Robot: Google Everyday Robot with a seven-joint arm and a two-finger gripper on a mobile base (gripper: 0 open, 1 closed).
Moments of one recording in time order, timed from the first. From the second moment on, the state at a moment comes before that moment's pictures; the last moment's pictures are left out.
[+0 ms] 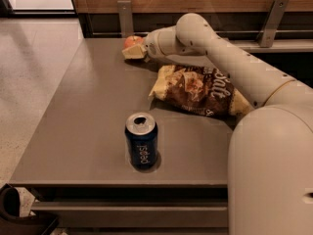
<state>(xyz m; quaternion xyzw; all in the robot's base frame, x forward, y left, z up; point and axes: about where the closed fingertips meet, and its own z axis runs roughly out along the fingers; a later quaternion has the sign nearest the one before) 0.820 0.063 0.834 -0.39 0.75 0.25 0.48</state>
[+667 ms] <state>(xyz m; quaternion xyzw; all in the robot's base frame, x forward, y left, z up) 0.813 0.056 0.869 -0.42 0.73 0.27 0.47</state>
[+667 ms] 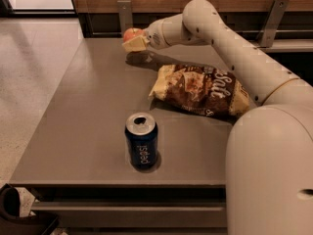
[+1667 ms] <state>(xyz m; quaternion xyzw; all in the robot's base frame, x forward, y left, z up) 0.779 0.014 0.959 -0.44 0.70 0.25 0.50</state>
